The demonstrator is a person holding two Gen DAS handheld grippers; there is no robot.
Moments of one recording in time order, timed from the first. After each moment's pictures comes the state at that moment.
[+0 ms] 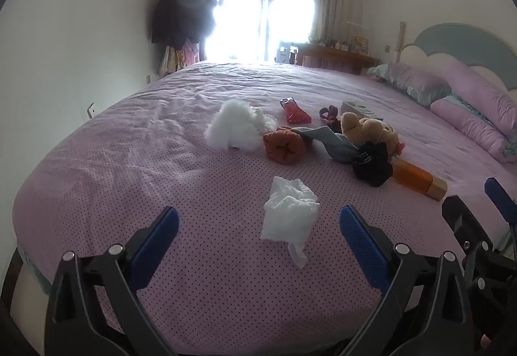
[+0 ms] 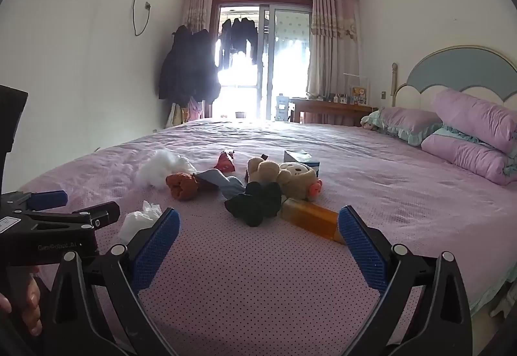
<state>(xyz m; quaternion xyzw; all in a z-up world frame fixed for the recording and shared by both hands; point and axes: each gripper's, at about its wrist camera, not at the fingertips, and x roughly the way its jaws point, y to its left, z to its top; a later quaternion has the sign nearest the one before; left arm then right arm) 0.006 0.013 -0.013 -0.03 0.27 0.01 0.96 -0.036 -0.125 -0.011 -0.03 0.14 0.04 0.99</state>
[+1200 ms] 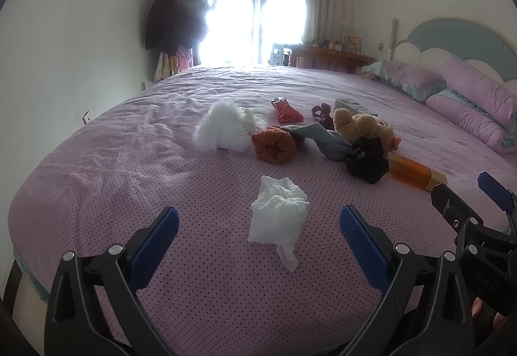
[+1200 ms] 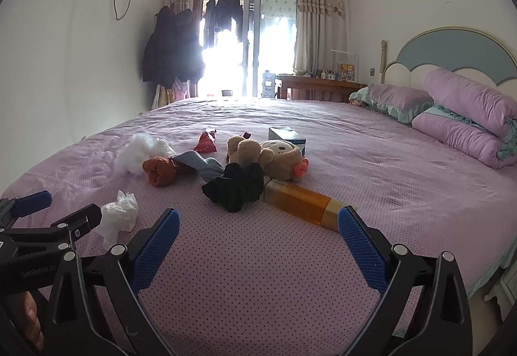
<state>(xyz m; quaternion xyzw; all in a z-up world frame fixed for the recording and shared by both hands) 0.012 0.003 -0.019 -0.02 0.26 0.00 0.96 -0.015 -0.140 -0.020 -0.02 0.20 0.01 0.98</state>
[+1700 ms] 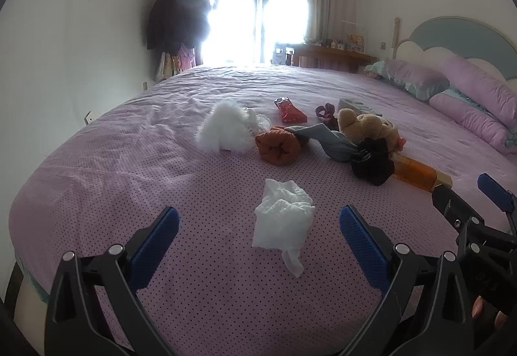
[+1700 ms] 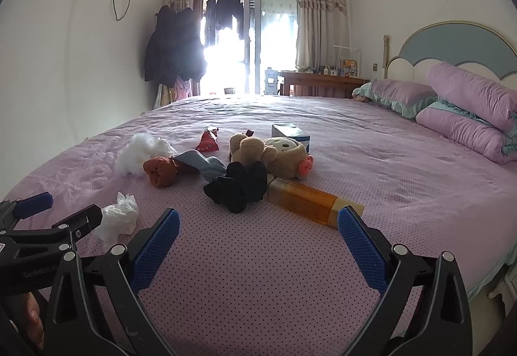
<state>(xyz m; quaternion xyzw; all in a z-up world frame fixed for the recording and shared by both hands) 0.018 0.005 -0.019 -0.02 0.26 0.00 0.96 -0.006 -0.140 -0.022 -0.01 0.20 0.02 0.98</state>
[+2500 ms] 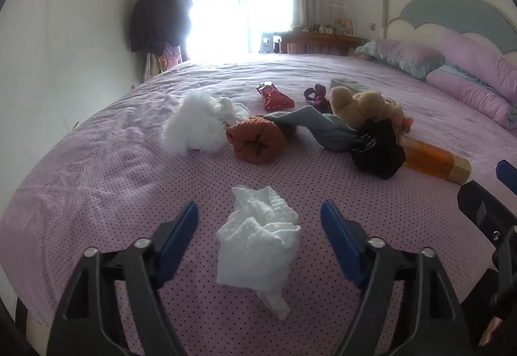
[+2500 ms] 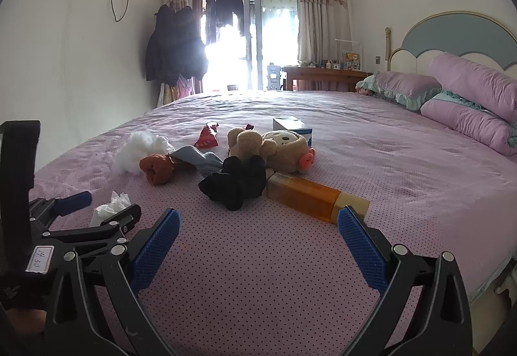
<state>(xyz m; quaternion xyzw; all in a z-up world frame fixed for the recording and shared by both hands) 0.068 -0.021 -0.044 0.03 0.29 -0.02 0.96 0.005 -0.148 -0.031 0.01 0.21 0.04 0.98</state>
